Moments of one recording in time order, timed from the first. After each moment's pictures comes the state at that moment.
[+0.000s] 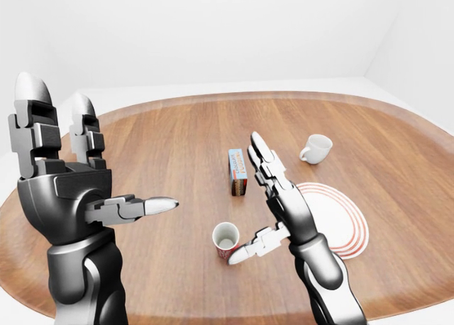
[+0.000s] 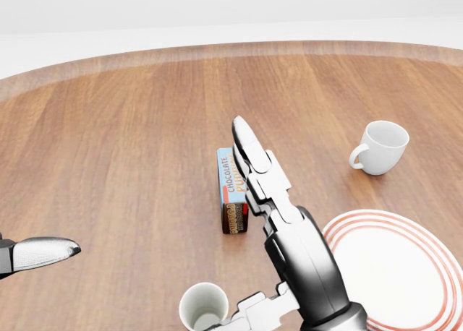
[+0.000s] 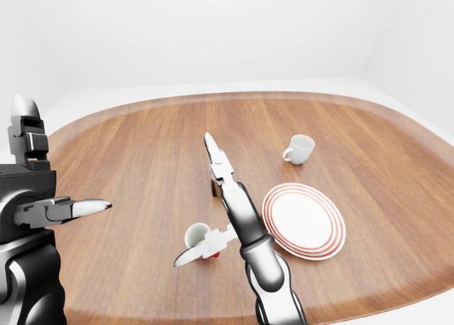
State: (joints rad) left arm -0.01 0.06 0.24 -0.81 -0.29 0.09 0.01; right arm 0.12 -0.04 0.32 -0.62 -0.14 0.09 0.16
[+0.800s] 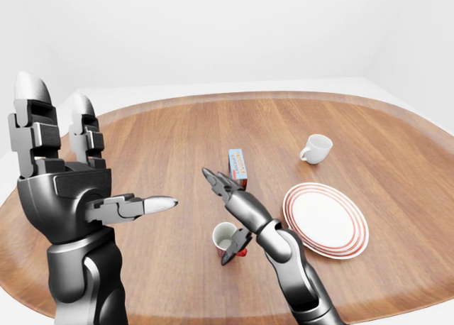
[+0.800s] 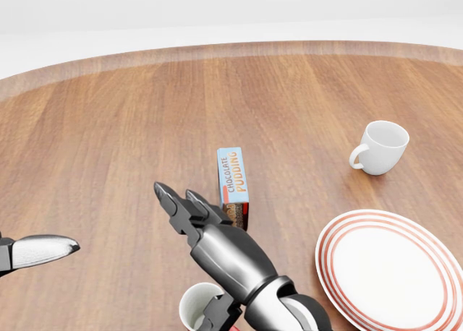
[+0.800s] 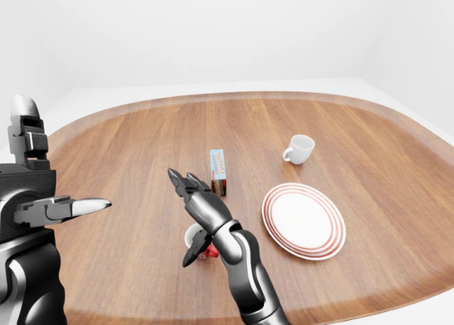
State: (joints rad) left arm -0.02 0.07 0.24 -0.80 -0.29 0.09 0.01; right arm -0.04 0.05 0.38 -0.25 -0.74 0.09 0.43
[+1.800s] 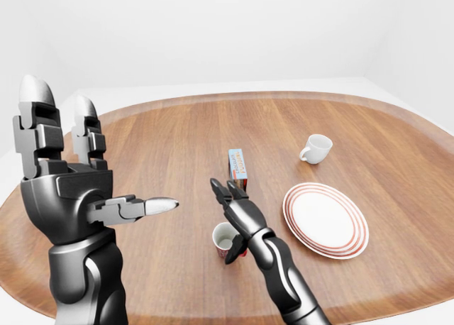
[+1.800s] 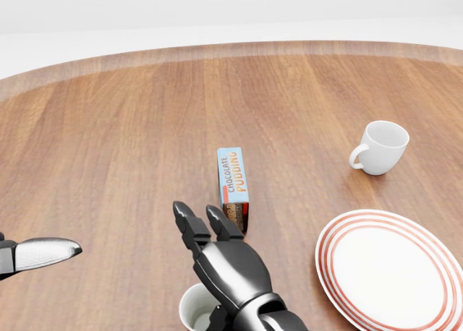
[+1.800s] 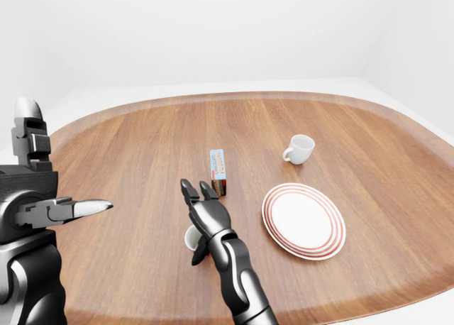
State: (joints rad) left arm -0.01 0.06 0.24 -0.80 -0.29 0.09 0.01; right arm -0.02 0.09 0.40 -0.04 -1.02 0.09 0.23
